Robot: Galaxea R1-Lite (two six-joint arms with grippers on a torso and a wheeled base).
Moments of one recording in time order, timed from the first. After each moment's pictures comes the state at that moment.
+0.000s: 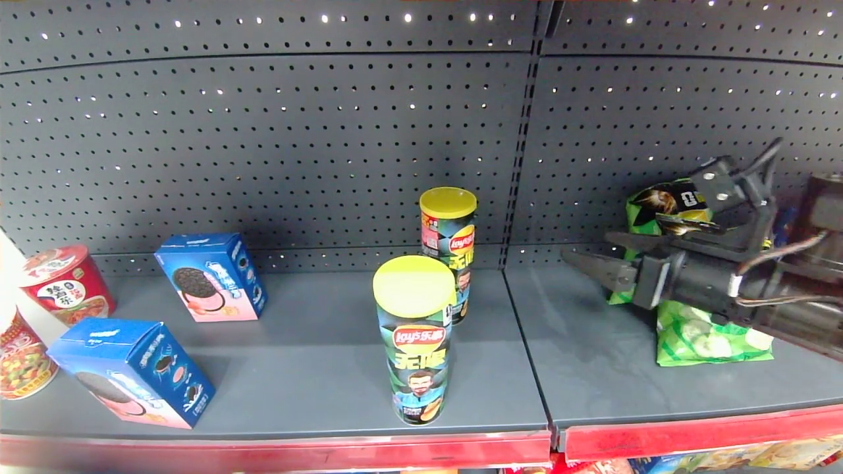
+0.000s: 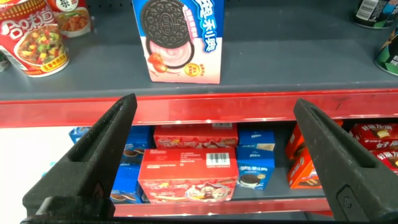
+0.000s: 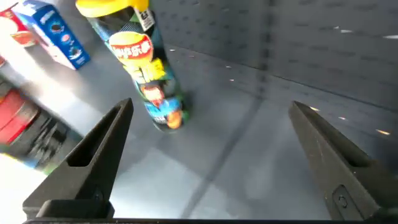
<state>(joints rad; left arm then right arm) 0.00 0.00 0.00 0.00 0.01 0.01 0.39 1.47 -0.71 -0.70 0.25 0.04</state>
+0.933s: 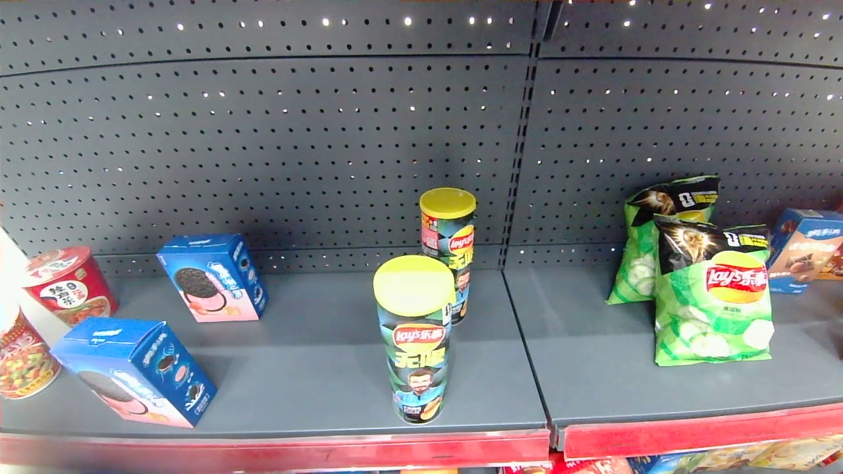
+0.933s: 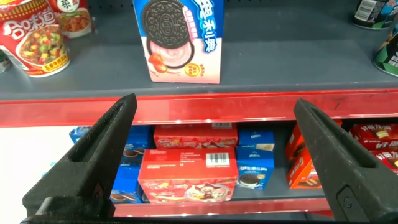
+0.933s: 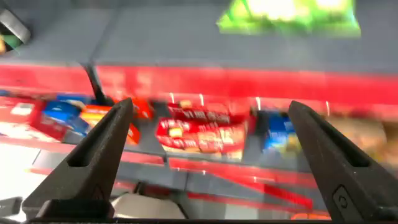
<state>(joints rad) 0.00 0.00 0.00 0.00 0.01 0.01 -0.02 0.37 -0.03 -0.11 0.20 0.04</state>
